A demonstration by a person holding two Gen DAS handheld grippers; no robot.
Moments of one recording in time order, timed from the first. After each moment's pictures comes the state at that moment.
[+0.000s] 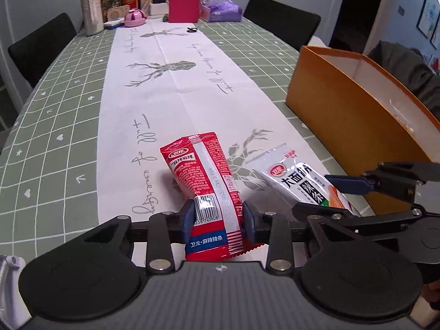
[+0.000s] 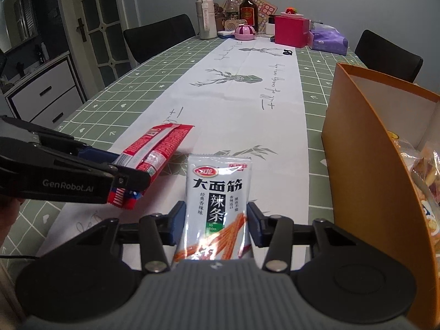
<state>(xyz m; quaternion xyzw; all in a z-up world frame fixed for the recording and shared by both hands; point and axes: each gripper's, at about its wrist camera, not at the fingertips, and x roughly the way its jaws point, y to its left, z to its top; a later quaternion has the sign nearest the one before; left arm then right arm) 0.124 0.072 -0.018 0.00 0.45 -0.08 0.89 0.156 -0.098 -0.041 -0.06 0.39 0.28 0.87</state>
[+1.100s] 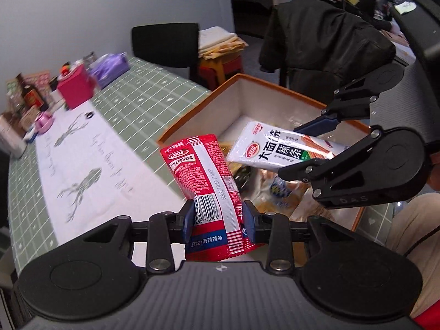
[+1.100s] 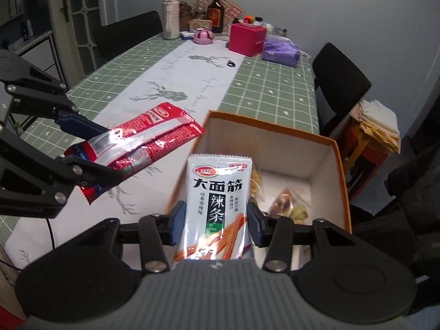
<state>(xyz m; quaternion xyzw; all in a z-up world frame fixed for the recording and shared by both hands) 0.185 -0.101 0.082 0.20 0.43 -0.23 0.85 0.220 -0.247 0.058 -0.12 0.43 0.22 0.87</state>
